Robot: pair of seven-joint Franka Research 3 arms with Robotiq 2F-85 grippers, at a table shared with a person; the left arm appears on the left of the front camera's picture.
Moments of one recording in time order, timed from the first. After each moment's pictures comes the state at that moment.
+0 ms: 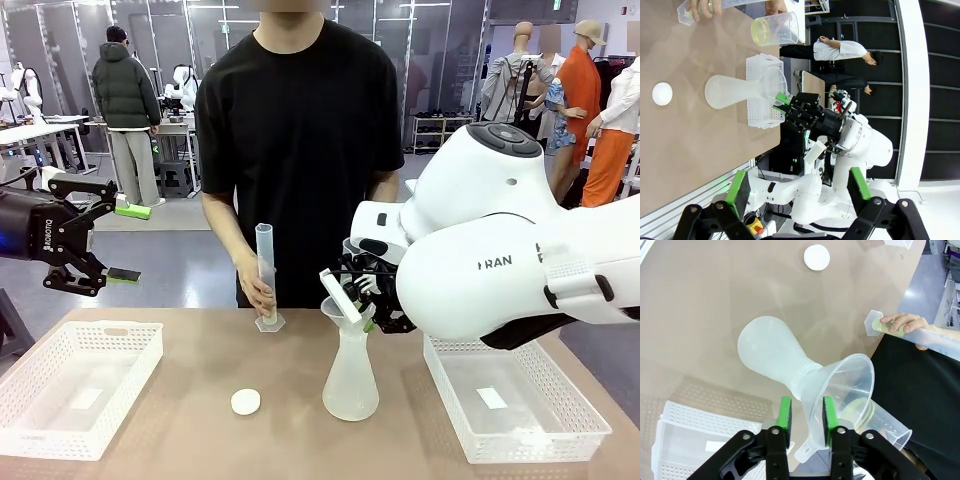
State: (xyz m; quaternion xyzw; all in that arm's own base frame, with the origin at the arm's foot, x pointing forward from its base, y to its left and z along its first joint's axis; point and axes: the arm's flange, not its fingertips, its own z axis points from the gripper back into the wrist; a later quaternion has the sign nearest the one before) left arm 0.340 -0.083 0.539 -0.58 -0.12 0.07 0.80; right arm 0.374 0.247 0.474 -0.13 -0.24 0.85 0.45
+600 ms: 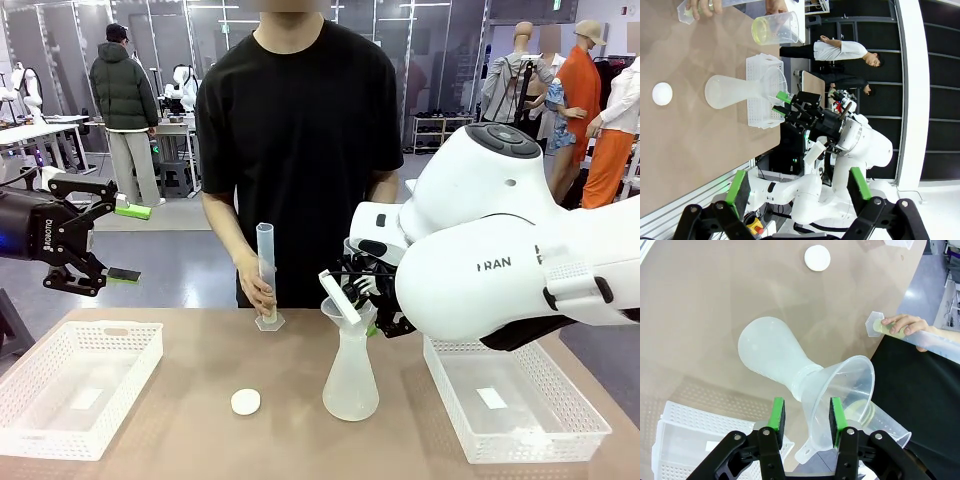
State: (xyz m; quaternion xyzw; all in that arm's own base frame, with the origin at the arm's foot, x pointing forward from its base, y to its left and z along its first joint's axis) left arm 0.340 -0.083 0.539 -0.58 -0.12 0.07 0.80; right arm 0.373 0.248 0.474 -0.13 -0.24 0.85 0.45
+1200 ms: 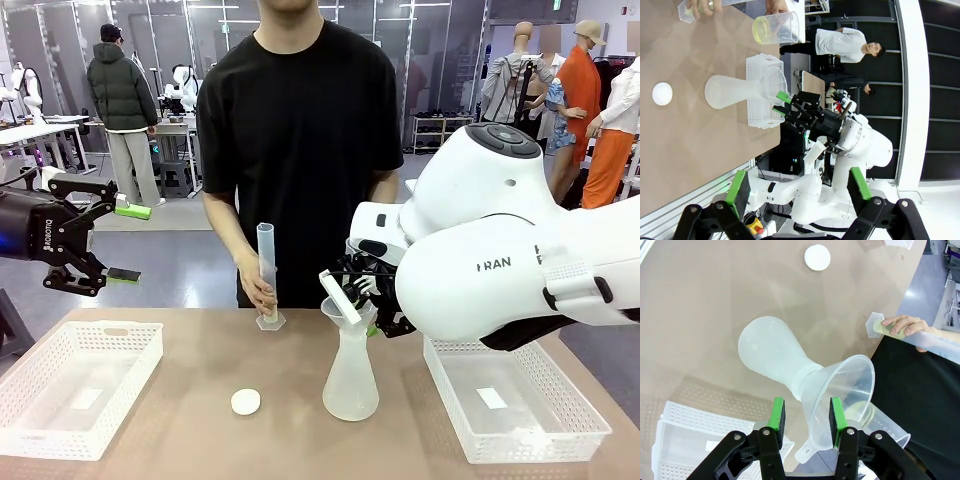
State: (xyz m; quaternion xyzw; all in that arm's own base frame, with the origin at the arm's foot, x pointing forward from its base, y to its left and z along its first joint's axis) left arm 0.340 -0.083 0.539 -0.58 -0.12 0.07 0.80; right arm 0.373 0.248 0.474 -0.13 -0.24 0.85 0.45
